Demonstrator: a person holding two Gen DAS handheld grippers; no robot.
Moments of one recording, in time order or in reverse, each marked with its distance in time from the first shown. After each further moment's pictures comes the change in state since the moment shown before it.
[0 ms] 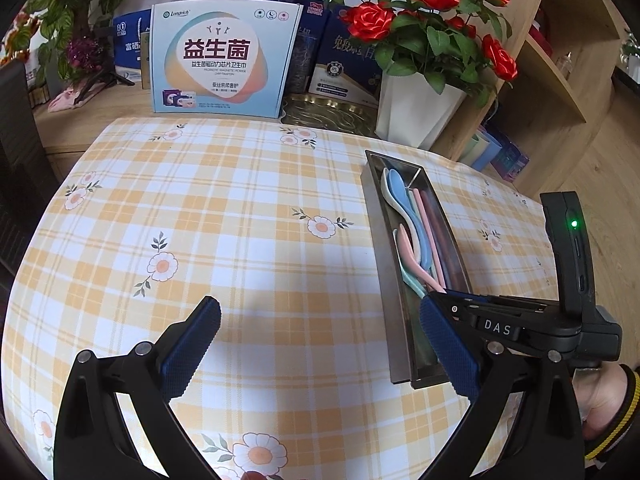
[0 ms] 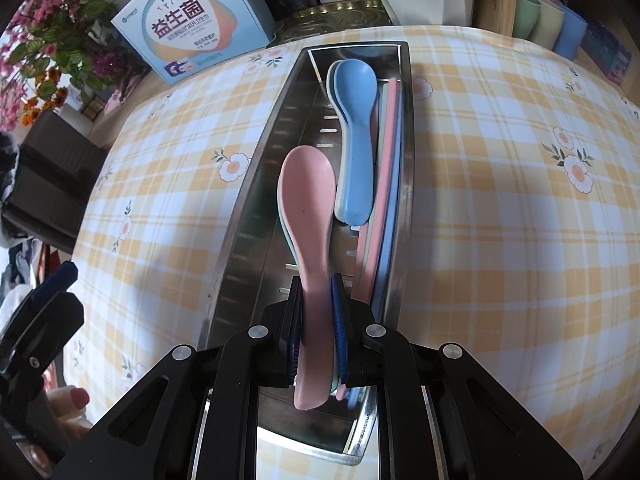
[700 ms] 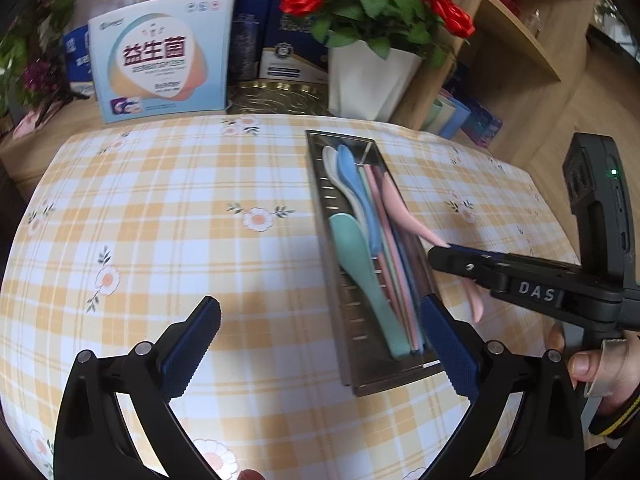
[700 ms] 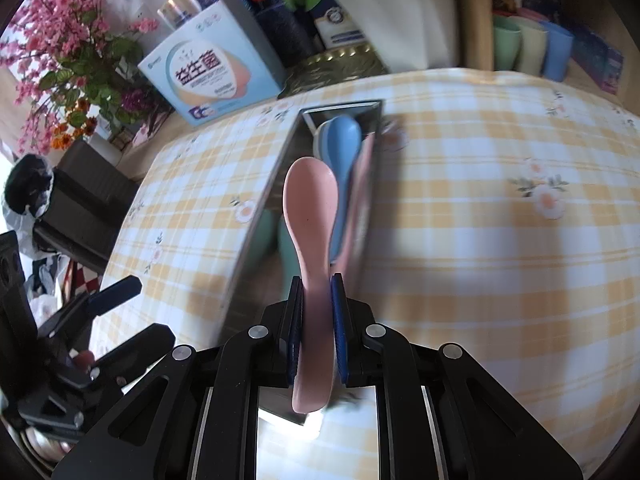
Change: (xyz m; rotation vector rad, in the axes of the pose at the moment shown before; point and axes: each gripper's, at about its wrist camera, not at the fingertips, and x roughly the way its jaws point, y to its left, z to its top) left arm 0.019 -0.043 0.003 0.102 0.065 -0.063; right arm -0.047 -0.024 0.002 -0.003 -0.121 0.101
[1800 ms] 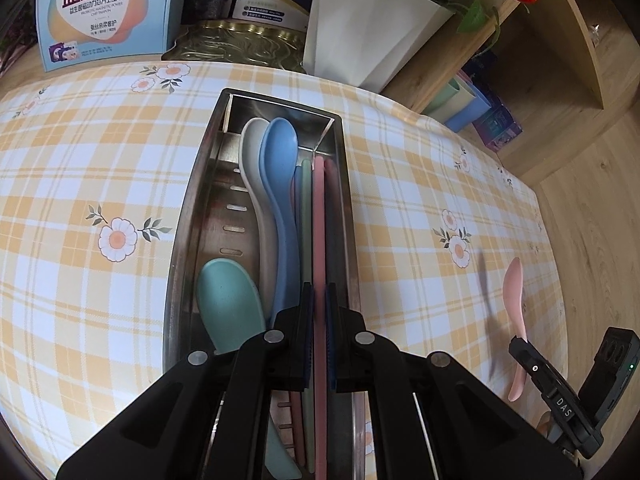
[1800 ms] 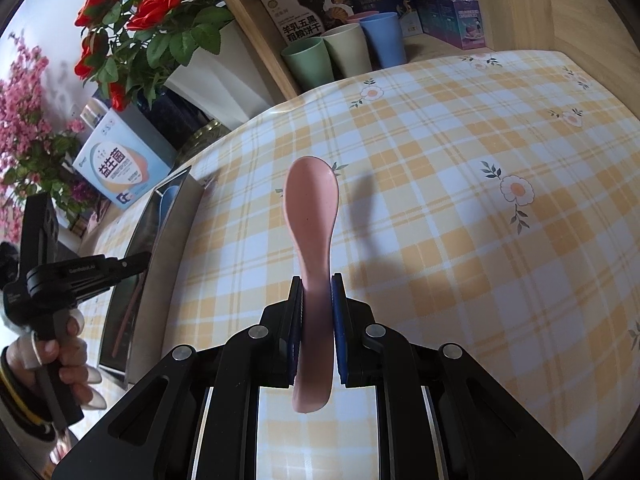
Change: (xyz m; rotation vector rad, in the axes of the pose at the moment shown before) left arm 0.121 -0.059 0.057 -0.160 0.176 -0.085; right arm -0.068 -0.182 -0.053 0.235 -0.224 -0.102
